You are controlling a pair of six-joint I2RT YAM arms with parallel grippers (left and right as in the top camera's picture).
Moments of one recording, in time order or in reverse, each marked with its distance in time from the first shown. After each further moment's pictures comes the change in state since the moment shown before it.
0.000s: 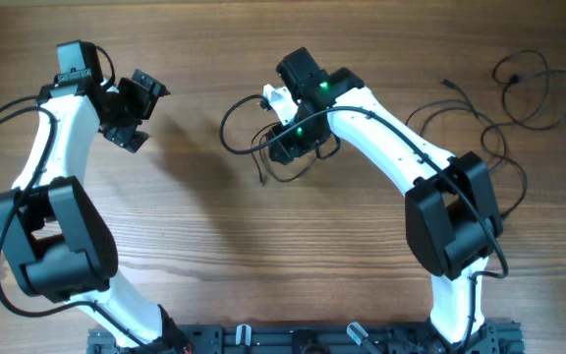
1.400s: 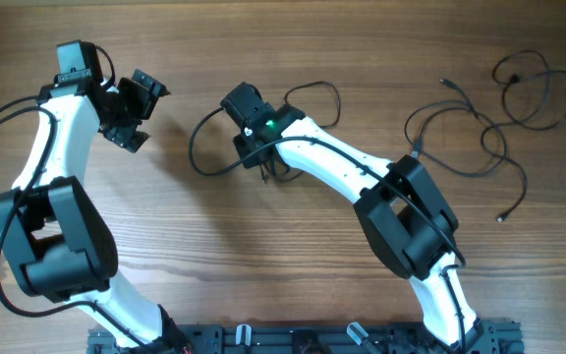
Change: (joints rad) left arm 0.000 0.000 0.000 0.000 0.000 0.000; right arm 0.191 0.125 -0.001 0.277 0.388 0.346
